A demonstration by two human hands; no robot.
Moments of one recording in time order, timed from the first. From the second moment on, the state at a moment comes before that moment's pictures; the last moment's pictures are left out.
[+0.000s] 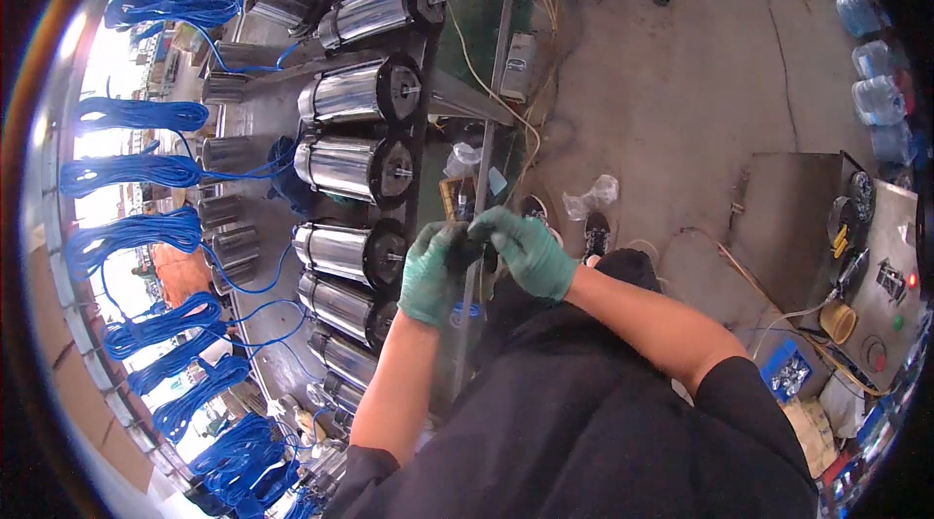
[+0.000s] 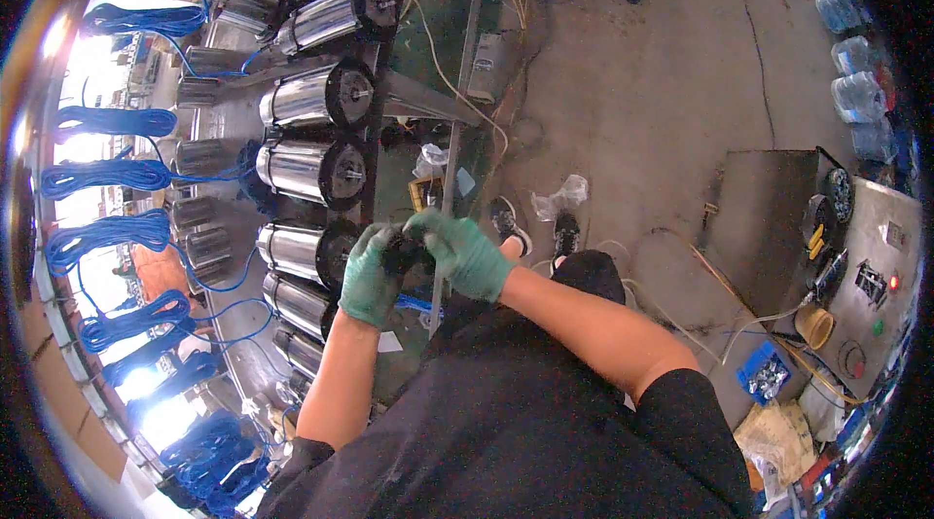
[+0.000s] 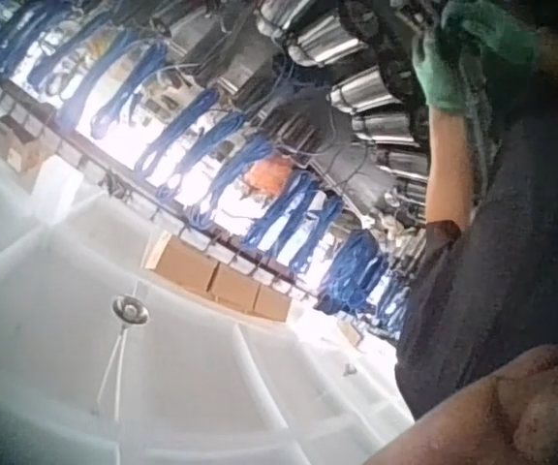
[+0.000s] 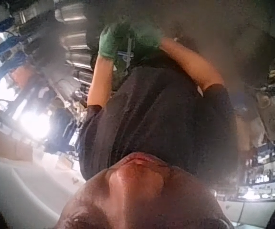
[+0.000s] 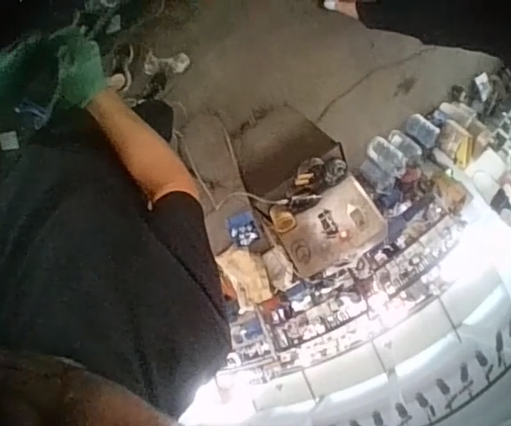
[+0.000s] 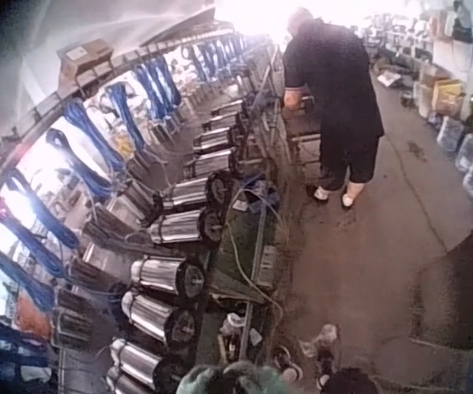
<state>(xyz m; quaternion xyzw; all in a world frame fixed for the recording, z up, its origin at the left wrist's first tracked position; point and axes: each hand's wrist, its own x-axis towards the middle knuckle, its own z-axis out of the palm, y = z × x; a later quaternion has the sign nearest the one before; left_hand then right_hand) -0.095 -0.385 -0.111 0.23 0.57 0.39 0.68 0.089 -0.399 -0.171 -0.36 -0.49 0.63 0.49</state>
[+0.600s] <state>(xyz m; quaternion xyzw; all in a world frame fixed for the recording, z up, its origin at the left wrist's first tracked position) -0.191 -0.297 -0.084 0.33 0.52 0.33 0.71 0.011 -0.321 -0.198 -0.42 -0.15 0.78 0.44</state>
